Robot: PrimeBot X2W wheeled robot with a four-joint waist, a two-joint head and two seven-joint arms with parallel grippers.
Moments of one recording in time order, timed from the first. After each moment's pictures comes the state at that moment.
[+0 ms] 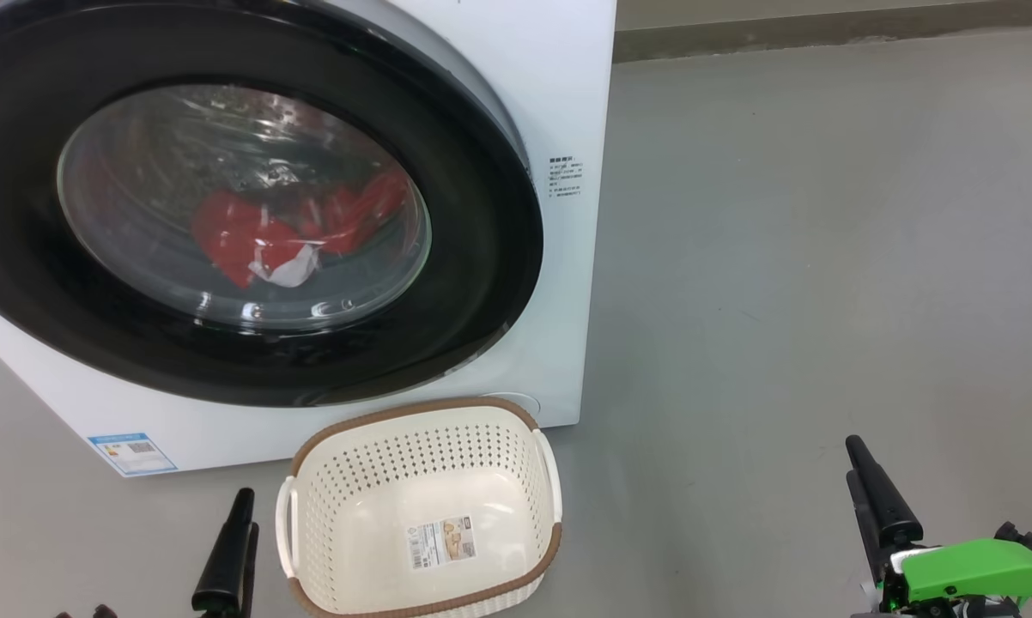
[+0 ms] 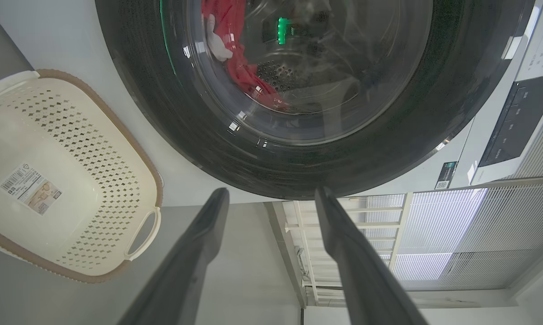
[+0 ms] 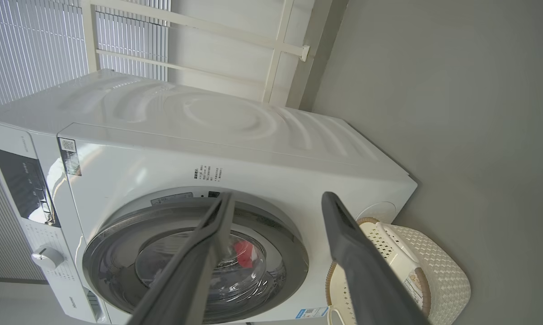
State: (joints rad) left arm -0.02 0.03 0.07 0.27 -1.48 -0.12 0.06; right arm -0.01 -0.02 -0.08 0.32 1.48 0.13 0.05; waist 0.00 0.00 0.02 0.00
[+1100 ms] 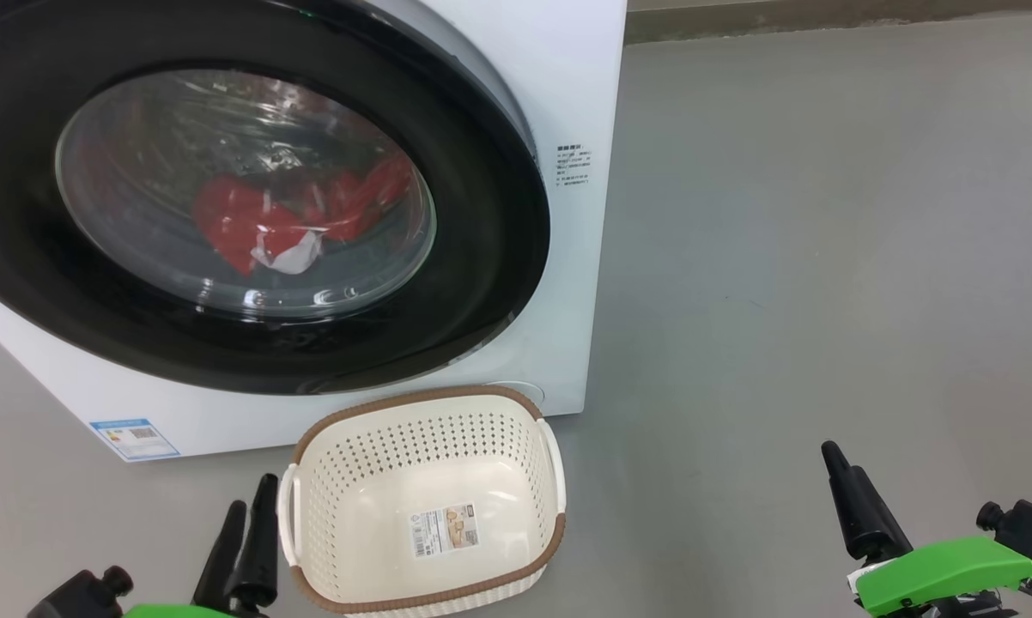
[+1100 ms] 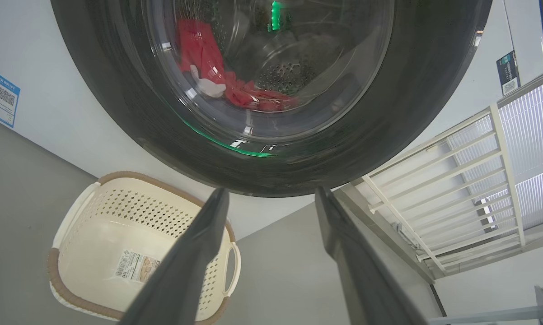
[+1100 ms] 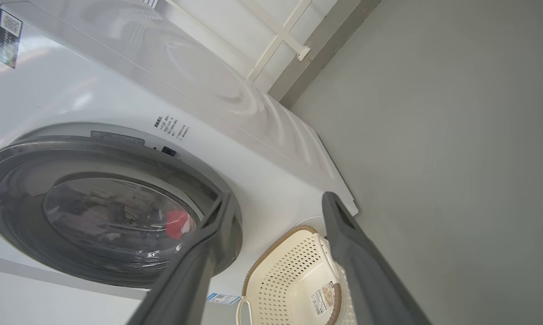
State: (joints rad) left arm -0.02 0.03 0.03 0.20 -0.94 -0.09 -0.04; right arm -0.01 -0.06 -0.02 0.32 1.09 0.13 -0.04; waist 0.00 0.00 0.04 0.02
